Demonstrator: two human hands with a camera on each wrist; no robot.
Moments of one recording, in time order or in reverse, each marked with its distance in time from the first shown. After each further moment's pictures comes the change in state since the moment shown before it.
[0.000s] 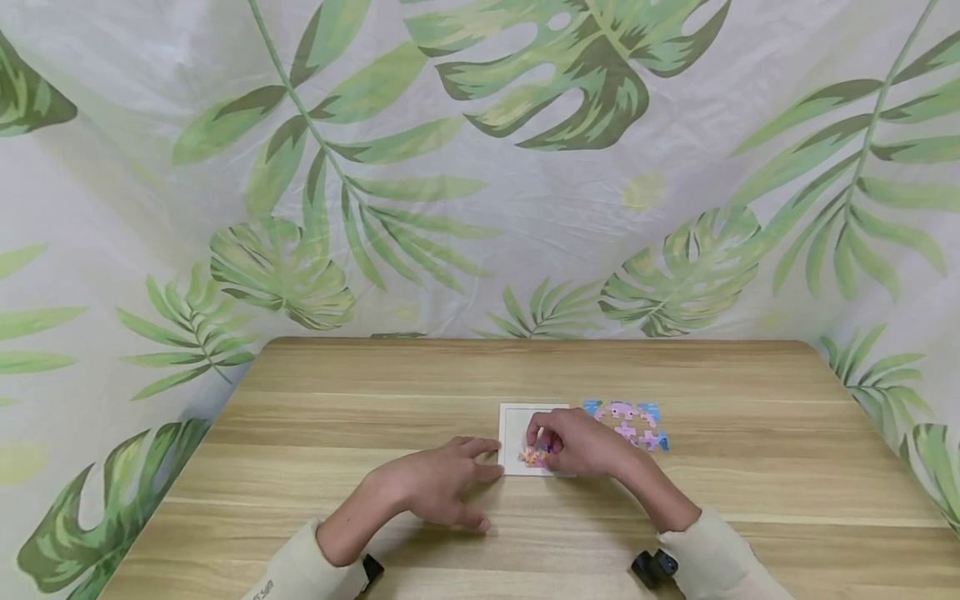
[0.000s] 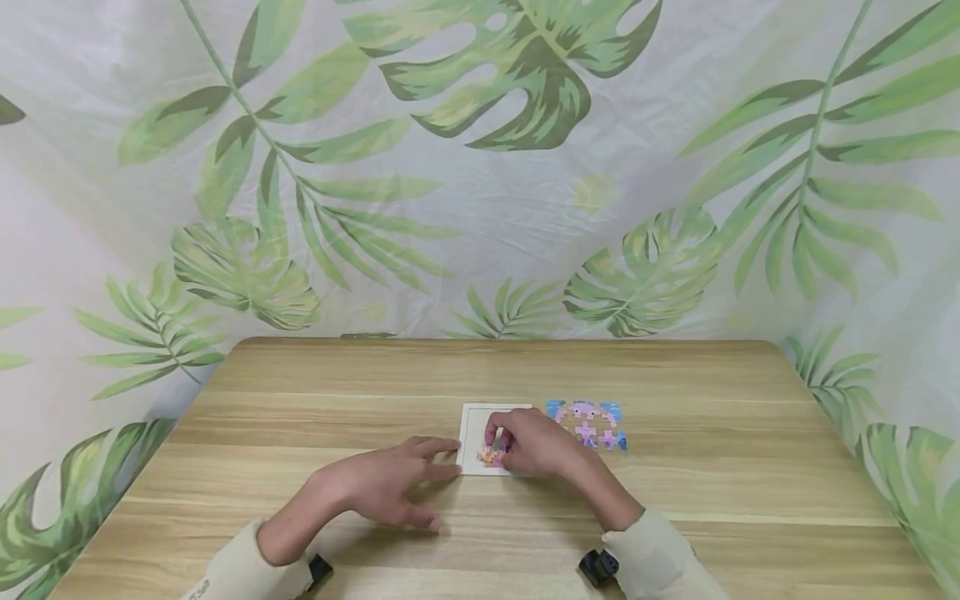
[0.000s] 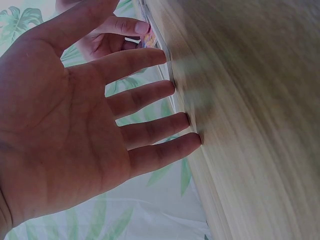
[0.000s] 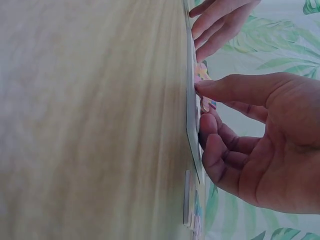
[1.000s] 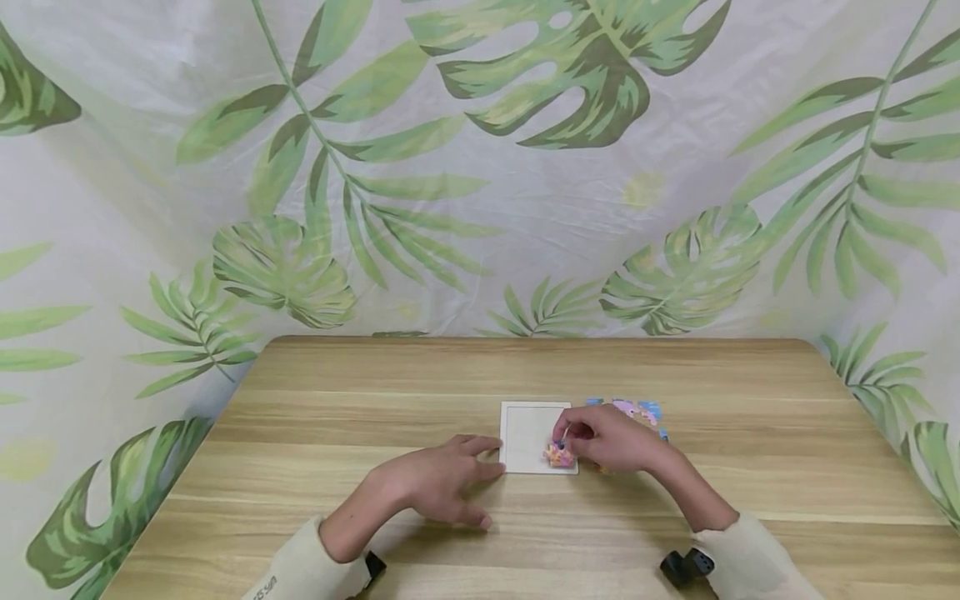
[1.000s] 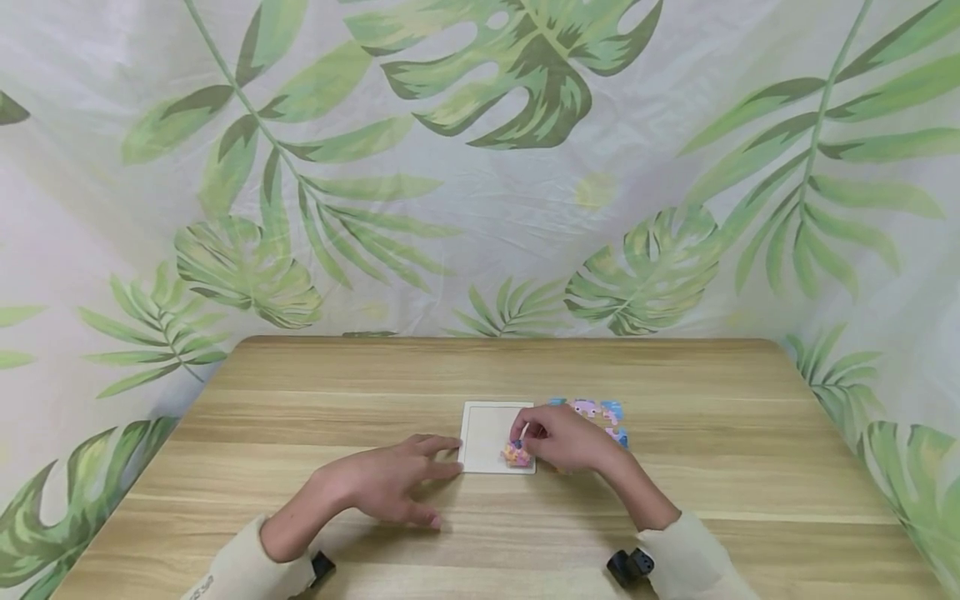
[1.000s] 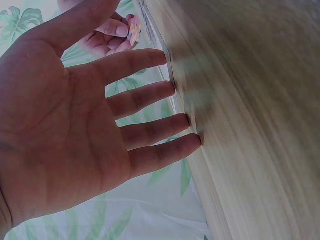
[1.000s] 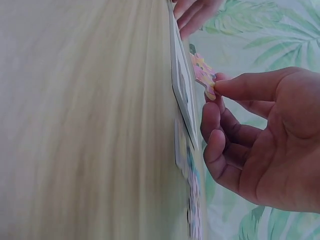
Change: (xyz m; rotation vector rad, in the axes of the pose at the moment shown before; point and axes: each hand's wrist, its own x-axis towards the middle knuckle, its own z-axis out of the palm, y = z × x) left_hand 0.001 0.000 0.001 0.001 -0.002 0.003; right_hand -0.029 0.015 -0.019 0.197 -0.004 0.079
